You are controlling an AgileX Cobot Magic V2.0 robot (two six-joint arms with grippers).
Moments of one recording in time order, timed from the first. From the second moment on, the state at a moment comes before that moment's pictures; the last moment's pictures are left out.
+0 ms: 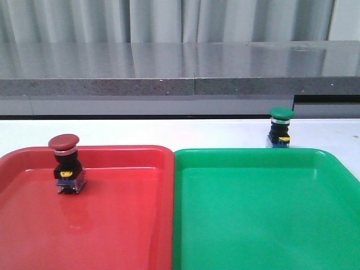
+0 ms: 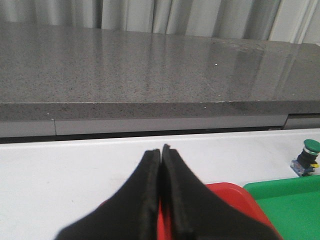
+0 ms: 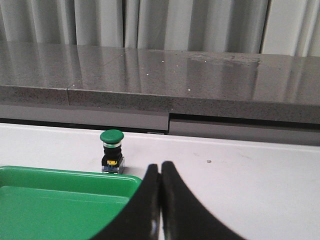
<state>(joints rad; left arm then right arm) -0.27 0.45 -0.40 -0.08 0.17 -0.04 0.03 -0.01 0.03 -0.07 0.04 0.05</state>
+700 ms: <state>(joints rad) -0.05 0.14 -0.15 0.06 0.12 -0.04 0.03 -0.01 0.03 -0.07 0.04 0.05</state>
